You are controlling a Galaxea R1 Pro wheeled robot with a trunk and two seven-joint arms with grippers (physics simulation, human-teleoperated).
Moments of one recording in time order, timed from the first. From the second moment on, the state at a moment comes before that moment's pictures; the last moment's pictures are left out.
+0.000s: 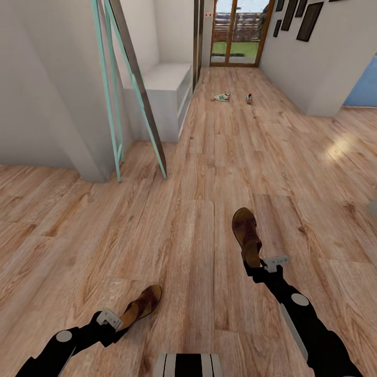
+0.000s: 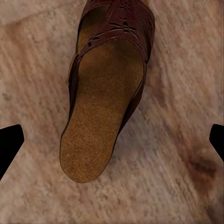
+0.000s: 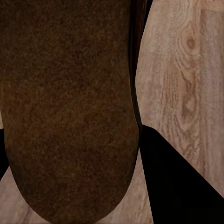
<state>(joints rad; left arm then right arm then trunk) -0.41 0.19 0.09 -0.62 -0.37 -0.06 -0.61 -0.39 -0.12 0.00 -1.12 -0.02 0.11 0.16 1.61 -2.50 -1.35</state>
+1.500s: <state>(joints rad) -0.41 0.19 0.09 -0.62 -0.37 -0.06 -0.61 -0.39 -0.13 0.00 -1.13 -0.02 0.15 0.16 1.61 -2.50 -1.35</state>
